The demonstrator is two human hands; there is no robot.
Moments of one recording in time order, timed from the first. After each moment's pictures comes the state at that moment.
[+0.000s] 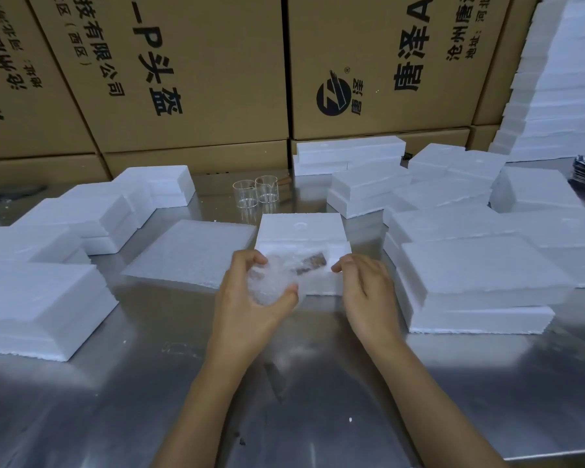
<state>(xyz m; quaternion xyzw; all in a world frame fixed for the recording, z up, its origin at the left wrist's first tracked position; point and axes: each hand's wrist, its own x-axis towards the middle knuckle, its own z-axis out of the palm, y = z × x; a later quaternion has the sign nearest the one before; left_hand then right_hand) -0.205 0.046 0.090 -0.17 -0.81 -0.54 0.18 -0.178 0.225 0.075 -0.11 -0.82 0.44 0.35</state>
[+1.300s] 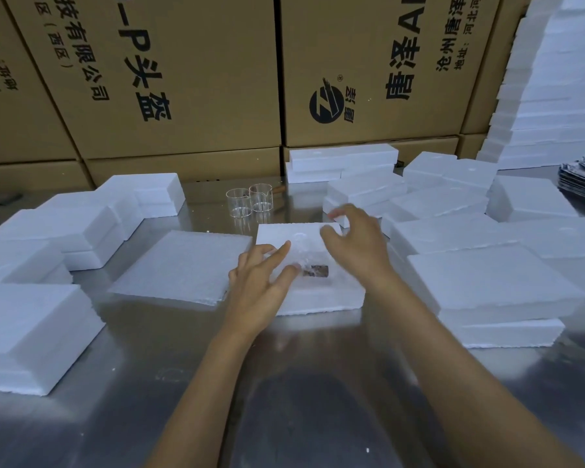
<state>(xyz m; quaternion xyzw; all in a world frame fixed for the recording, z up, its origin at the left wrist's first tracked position) -0.284 0.067 0.084 -0.22 -0.87 -0.43 0.07 -0.249 0.239 0.139 -0.14 -0.87 0.39 0.28</state>
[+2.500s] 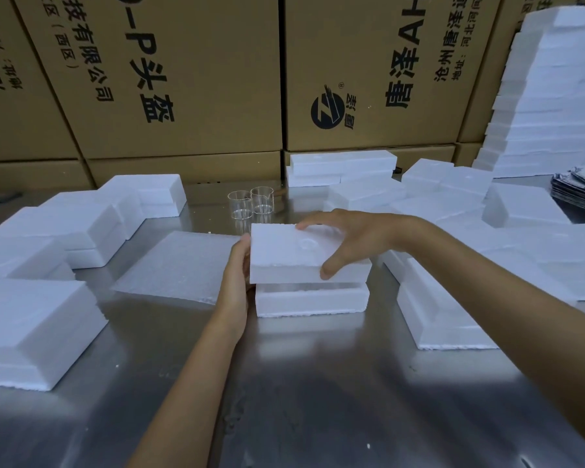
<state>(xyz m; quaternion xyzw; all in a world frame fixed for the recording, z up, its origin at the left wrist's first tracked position) -0.282 0.054 0.101 -0.05 -0.62 -0.78 -0.10 -0.244 0.263 0.208 0.05 -0.97 0.19 -0.12</state>
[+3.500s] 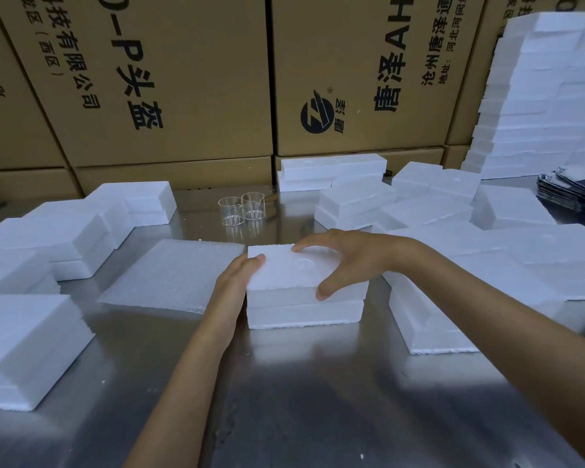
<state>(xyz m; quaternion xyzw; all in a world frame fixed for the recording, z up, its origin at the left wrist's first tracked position) -0.292 0.050 0.095 -0.11 -0.67 -0.72 -0.12 -0.230 0.263 0.195 0.05 -0.98 0.15 -0.13</state>
